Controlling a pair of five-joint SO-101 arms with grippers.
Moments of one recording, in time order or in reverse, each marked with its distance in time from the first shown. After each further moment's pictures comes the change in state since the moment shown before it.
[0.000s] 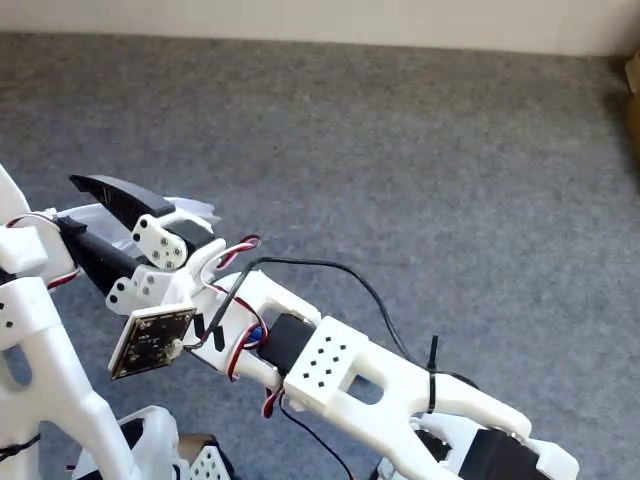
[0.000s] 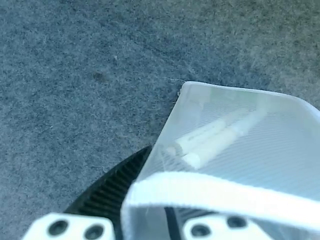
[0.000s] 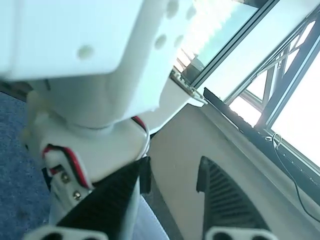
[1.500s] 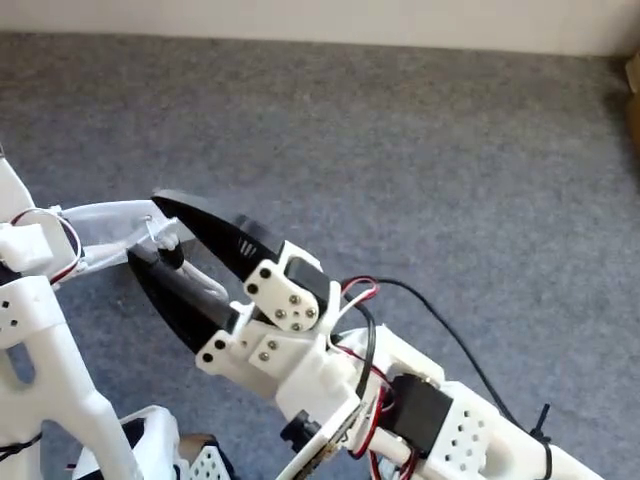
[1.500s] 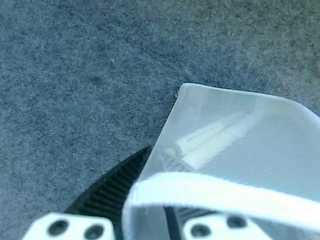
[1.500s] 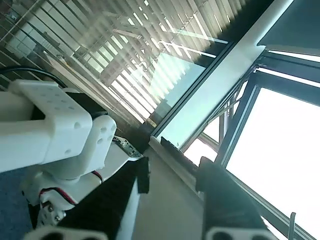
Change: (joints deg) left arm 0.8 0.0 0.0 -0.6 -0.1; right arm -0.5 -40.2 11.0 15.6 0.4
